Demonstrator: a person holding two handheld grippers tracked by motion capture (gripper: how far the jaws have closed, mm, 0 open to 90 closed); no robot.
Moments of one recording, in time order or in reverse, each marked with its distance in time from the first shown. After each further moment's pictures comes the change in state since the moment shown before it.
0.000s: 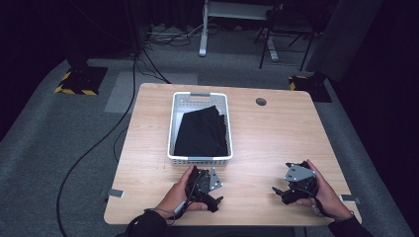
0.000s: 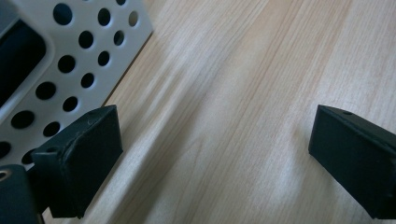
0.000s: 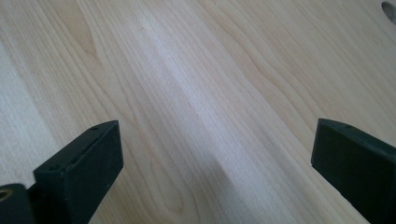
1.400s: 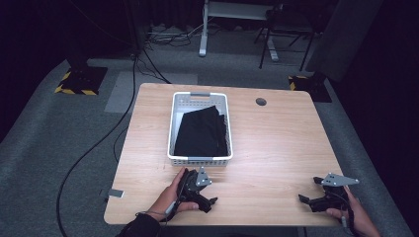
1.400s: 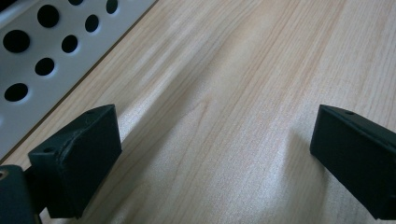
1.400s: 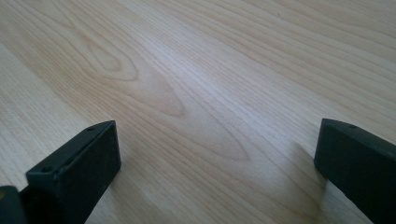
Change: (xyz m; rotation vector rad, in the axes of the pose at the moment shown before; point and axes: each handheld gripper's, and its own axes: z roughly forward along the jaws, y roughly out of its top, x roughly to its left) left arm 0.014 -0.025 -0.002 -0.044 -0.103 -0.135; right arm -0.031 -0.103 -0.029 -0.058 0.074 0.409
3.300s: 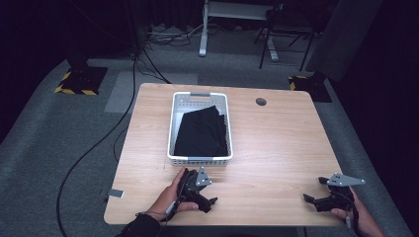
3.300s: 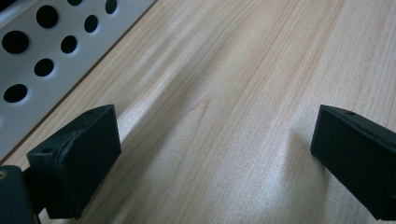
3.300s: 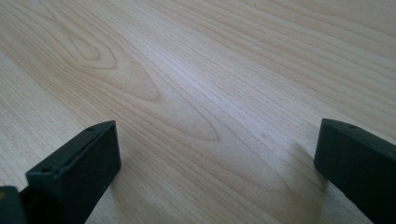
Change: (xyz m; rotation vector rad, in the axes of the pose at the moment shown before) left arm 0.001 0.000 0.000 0.001 -0.004 0.005; right arm -0.012 -0.007 -0.007 -0.001 -0.012 0.014
